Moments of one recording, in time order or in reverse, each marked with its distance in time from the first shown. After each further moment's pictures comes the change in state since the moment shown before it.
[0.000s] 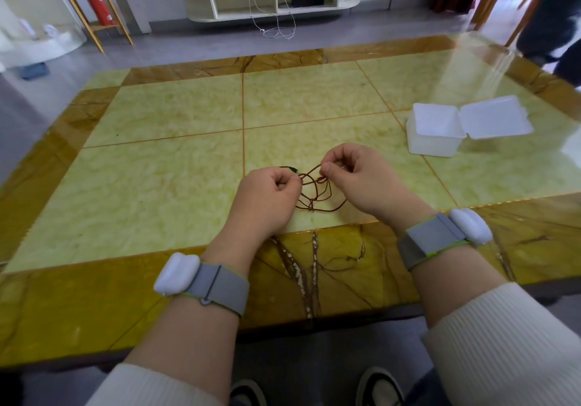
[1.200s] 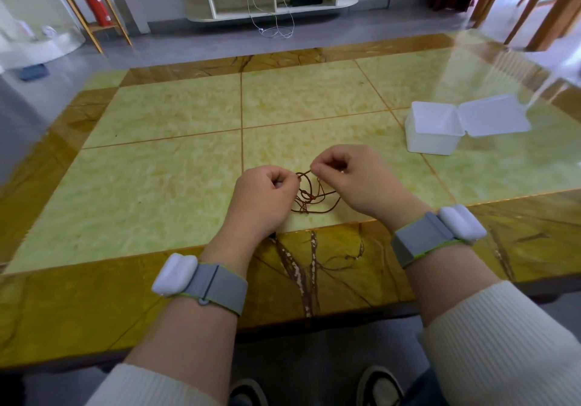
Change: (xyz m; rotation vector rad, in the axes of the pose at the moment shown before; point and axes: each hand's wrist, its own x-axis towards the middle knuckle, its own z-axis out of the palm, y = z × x) left_hand 0.001 -0.002 0.001 -0.061 0.028 -0.024; right_hand -0.002 -0.006 0.000 -0.156 0.003 -0.119
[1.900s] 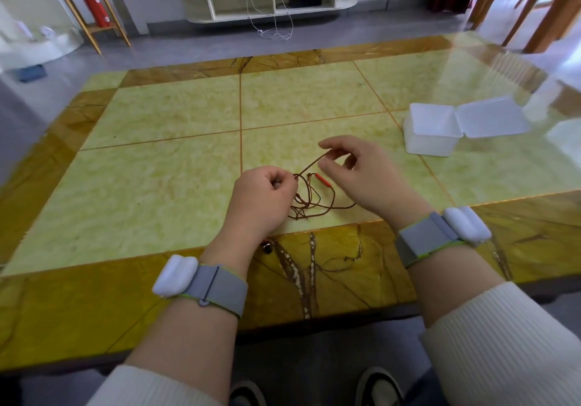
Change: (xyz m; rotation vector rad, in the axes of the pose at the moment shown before) left_hand -0.001 0.003 0.000 0.015 0.010 -0.001; right_hand 0.001 0.006 -0.007 0.002 0.058 0.035
